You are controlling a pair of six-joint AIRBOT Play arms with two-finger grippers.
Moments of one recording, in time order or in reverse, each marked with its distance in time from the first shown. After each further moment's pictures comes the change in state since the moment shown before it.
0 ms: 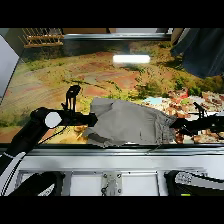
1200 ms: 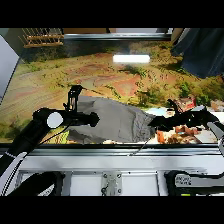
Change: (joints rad) left arm -0.019 -0.007 0.000 -0.002 0.029 0.000; right arm 0.321 -0.087 -0.030 0.254 0.000 -0.086
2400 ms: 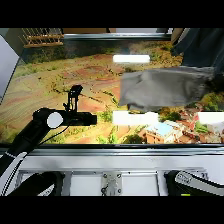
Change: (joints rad) left arm 0.000 0.000 0.000 -0.001 -0.003 0.001; right arm -0.422 0.205 0.459 -0.085 -0.364 0.377
